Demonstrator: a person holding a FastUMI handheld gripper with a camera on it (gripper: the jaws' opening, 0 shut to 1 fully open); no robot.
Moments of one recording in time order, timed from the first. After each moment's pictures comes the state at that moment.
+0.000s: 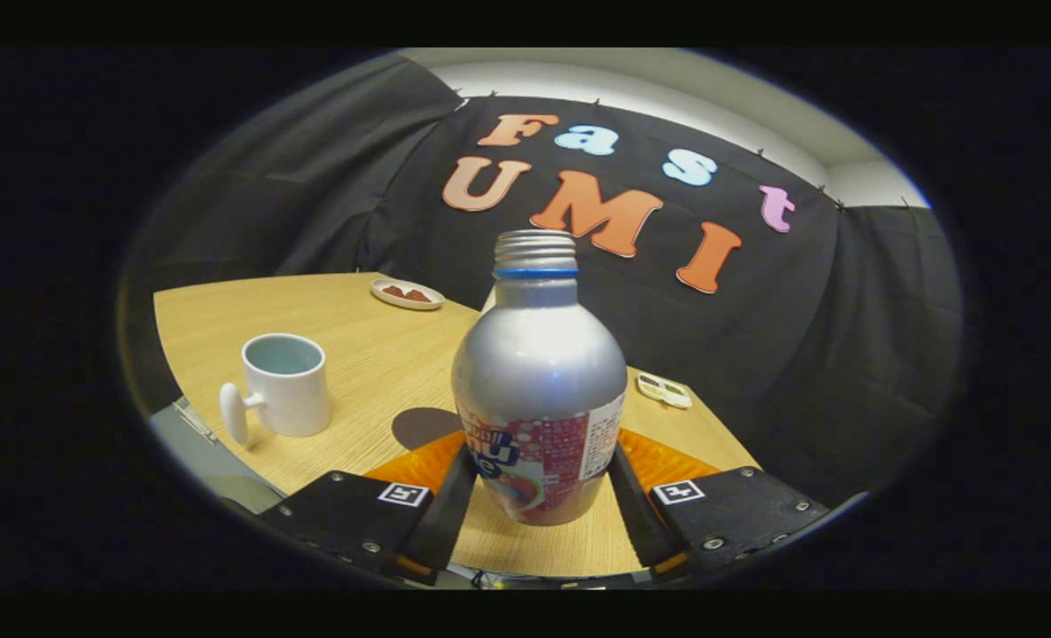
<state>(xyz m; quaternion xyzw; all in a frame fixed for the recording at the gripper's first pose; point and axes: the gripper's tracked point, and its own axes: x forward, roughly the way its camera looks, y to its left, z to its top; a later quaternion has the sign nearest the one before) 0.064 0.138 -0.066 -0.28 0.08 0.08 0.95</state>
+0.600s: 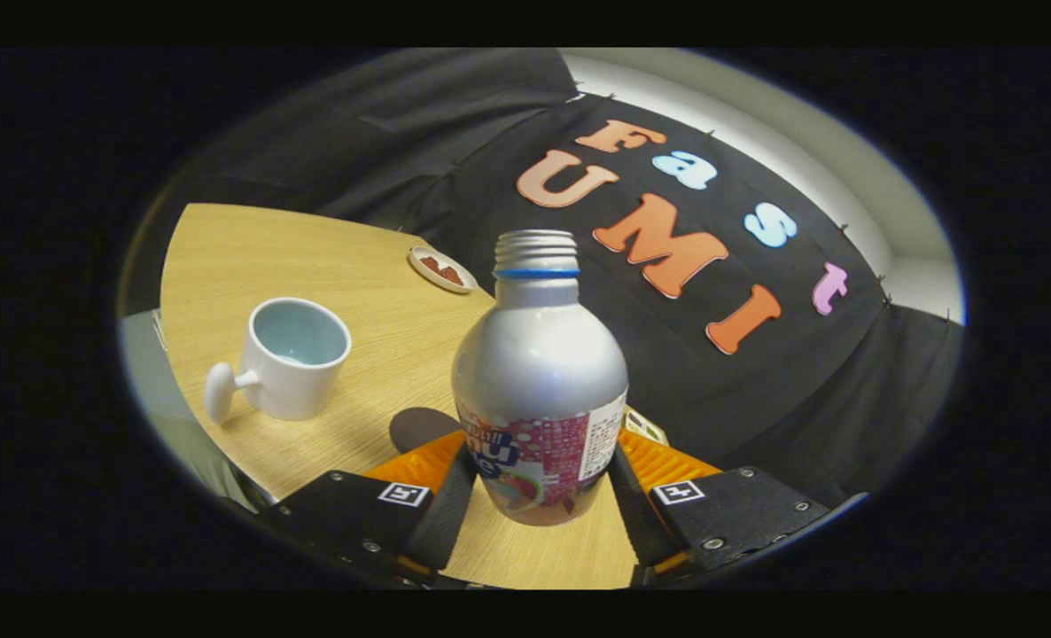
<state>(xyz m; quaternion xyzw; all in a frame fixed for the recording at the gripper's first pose) 0.082 0.185 -0.057 -0.45 0.06 0.10 0.89</state>
